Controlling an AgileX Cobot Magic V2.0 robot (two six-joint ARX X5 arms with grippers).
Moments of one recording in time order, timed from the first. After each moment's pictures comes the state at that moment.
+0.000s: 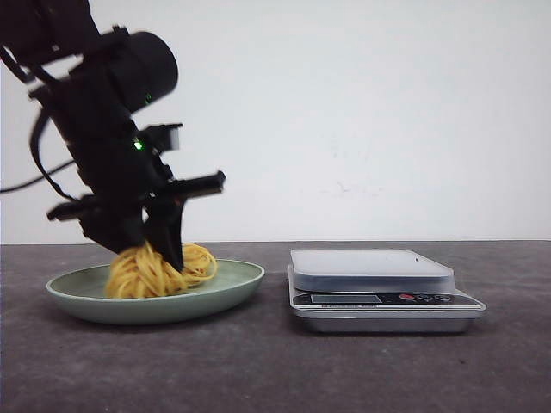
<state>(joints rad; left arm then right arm) -0.49 1.67 1.01 -0.27 -0.03 -0.29 0.03 0.46 0.83 -0.63 -0.29 0.21</state>
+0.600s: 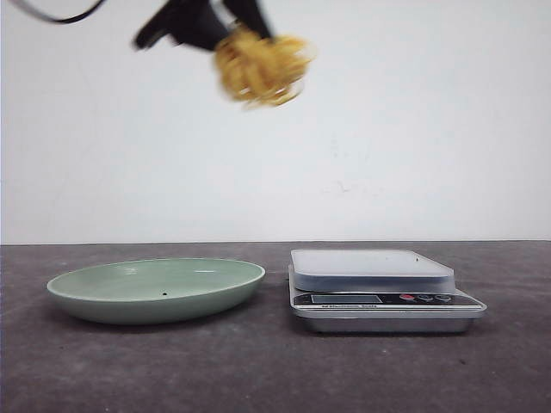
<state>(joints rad) -0.72 1.47 1.31 -0.26 0.09 -0.36 0.03 0.46 0.83 -0.65 -0.29 0.19</state>
